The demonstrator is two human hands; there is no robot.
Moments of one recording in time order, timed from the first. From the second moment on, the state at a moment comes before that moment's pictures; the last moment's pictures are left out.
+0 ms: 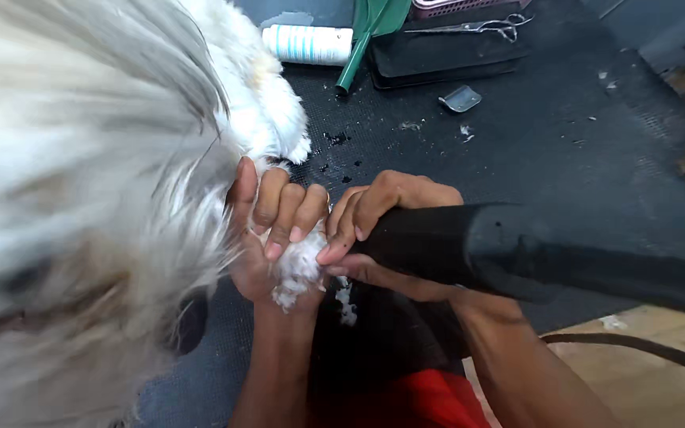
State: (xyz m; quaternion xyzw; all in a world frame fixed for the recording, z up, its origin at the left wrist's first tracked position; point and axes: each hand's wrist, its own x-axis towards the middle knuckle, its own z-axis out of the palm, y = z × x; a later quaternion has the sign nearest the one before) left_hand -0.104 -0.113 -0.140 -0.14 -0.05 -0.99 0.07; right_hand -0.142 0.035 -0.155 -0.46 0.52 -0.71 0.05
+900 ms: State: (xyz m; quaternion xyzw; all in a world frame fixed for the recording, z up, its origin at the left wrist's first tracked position) left_hand -0.107 -0.111 -0.148 -0.10 -0.09 -0.99 0.09; right_hand -0.031 0.077 -0.136 0.06 0.48 -0.87 0.02
